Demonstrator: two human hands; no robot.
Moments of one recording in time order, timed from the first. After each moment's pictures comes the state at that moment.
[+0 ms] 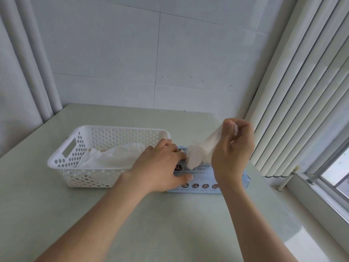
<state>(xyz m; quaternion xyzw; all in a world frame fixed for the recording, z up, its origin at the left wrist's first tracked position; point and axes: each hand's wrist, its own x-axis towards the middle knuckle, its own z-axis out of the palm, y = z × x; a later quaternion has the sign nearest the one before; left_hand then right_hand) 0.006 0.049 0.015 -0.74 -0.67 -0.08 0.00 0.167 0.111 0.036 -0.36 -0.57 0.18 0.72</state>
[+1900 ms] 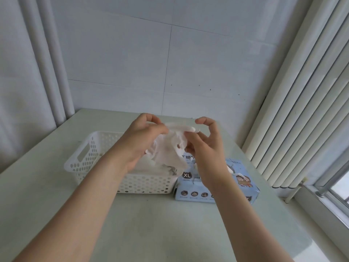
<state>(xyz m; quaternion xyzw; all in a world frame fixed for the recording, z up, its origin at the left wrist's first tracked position) -0.051 0.031 0.078 -0.39 -0.59 -0.59 -0.38 0.118 0.093 0.058 -0.27 -0.60 0.56 0.50</state>
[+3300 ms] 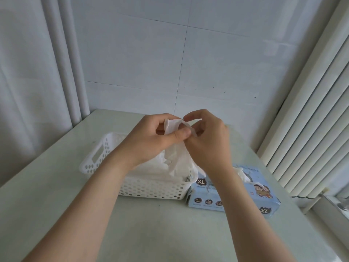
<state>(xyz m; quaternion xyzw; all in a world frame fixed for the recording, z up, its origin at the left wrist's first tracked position) -0.066 0.015 0.090 -0.59 -0.55 -0.53 -0.26 0.082 0.096 0.083 -0.31 -0.78 0.25 0.49</state>
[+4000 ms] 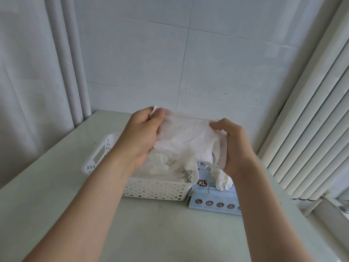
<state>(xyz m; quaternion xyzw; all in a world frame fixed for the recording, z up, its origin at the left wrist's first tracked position) -0.077 0.033 0.081 -0.40 -0.53 -0.68 -0.29 0.120 0.125 0.092 -0.31 -0.56 0.67 0.37</state>
